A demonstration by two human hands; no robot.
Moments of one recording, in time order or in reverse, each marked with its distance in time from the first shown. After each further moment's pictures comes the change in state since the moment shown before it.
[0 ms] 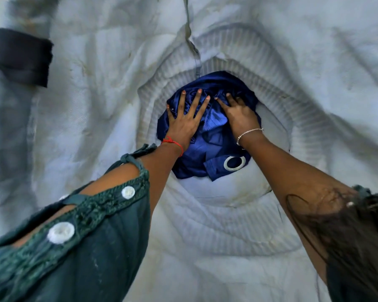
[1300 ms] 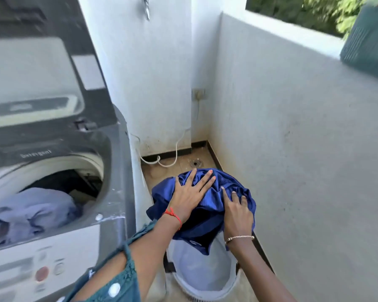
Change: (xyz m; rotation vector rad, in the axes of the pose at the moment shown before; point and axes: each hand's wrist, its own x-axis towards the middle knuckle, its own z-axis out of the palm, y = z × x) left_hand -0.349 0.018 -0.579 0.178 0.506 -0.093; right_hand -0.393 -0.161 -0.565 -0.079 0.315 0.128
